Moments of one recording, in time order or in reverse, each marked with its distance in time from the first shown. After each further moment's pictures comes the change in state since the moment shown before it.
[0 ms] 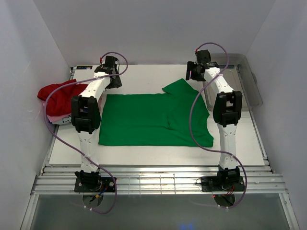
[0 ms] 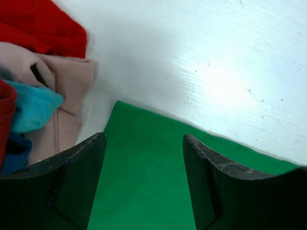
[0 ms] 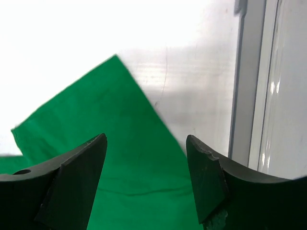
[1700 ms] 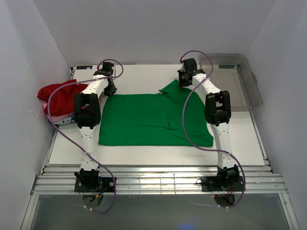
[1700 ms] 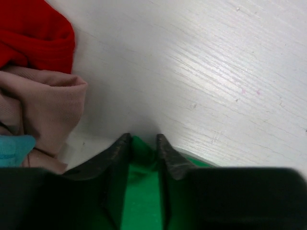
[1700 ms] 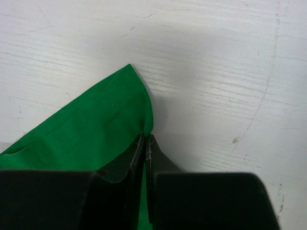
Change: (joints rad) left arm 0.069 0.167 0.048 0.036 0.080 -0.046; right arm 0.084 0.145 0.010 0.137 -0.058 -0.053
